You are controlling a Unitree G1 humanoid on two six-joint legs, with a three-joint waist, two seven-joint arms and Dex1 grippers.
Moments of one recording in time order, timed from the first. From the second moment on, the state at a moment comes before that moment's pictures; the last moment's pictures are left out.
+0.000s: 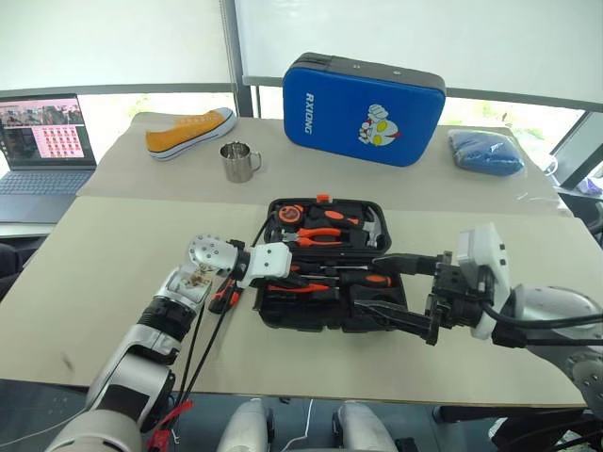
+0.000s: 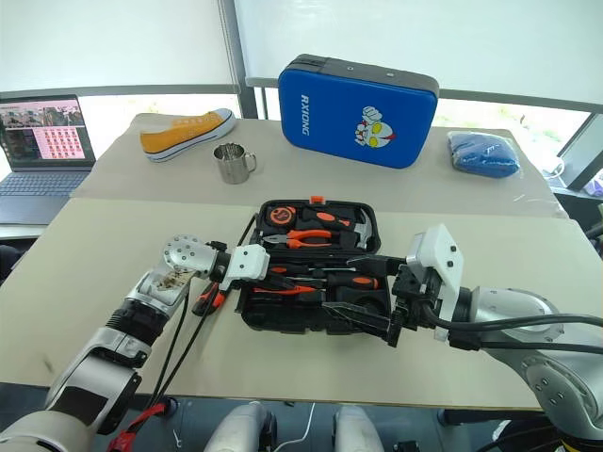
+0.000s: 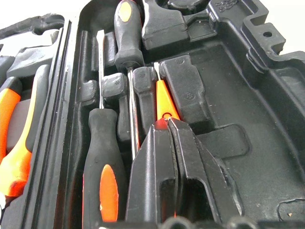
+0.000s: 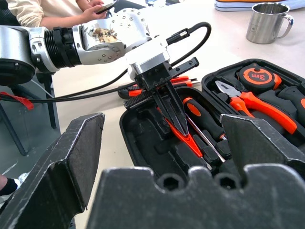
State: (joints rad) left arm -0.64 0.50 -0.31 0.41 -0.04 -0.15 -1.32; right arm -0.12 -0.89 -0.18 -0.73 1.00 0.76 0.67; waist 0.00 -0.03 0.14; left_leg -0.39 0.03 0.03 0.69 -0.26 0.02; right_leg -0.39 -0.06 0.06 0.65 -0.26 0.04
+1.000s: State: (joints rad) left arm -0.58 1.11 0.05 -0.37 -0.50 1.49 -0.90; right arm -0.31 -0.79 0.04 -0.53 0.78 0.68 0.95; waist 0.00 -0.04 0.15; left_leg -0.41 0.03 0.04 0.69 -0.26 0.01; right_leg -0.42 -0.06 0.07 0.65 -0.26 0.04
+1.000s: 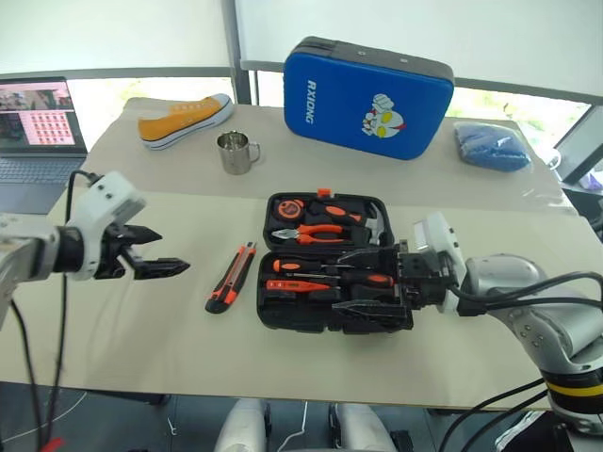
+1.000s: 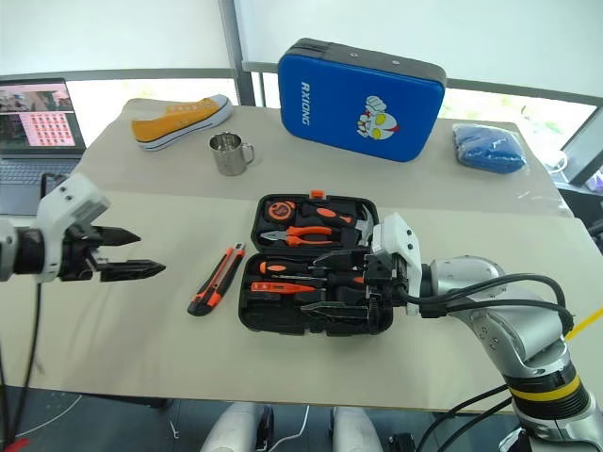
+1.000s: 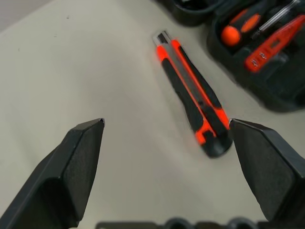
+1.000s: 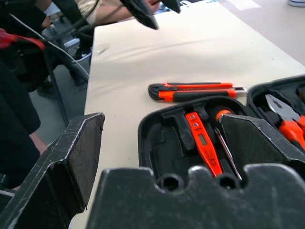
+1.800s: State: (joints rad) left arm -0.85 0.79 -0.34 -0.05 -0.62 1.61 -0.53; right arm -0.11 -0.80 -0.02 -0.76 0.71 0.65 0.82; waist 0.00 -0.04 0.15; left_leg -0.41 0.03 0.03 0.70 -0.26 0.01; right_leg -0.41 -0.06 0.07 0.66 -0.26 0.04
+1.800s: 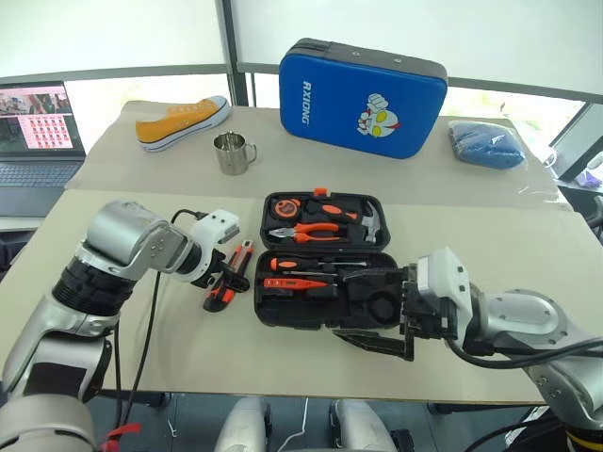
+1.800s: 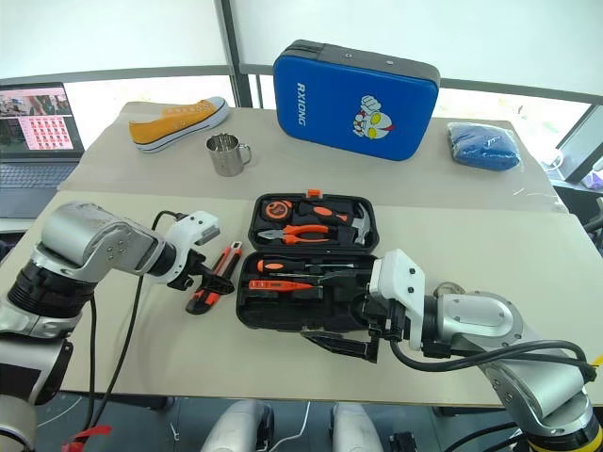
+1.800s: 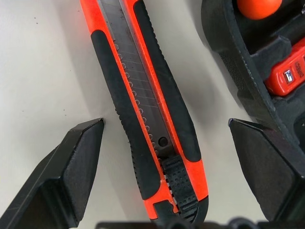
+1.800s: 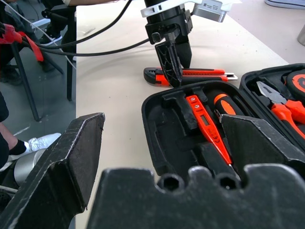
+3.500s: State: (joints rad) left arm -1.00 0.68 -0.79 -0.20 -0.14 0.91 -1.36; right arm 0.09 -0.91 -0.20 -0.82 0.79 0.68 0.79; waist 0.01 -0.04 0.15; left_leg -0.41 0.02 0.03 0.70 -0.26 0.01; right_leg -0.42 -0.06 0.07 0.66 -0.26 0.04
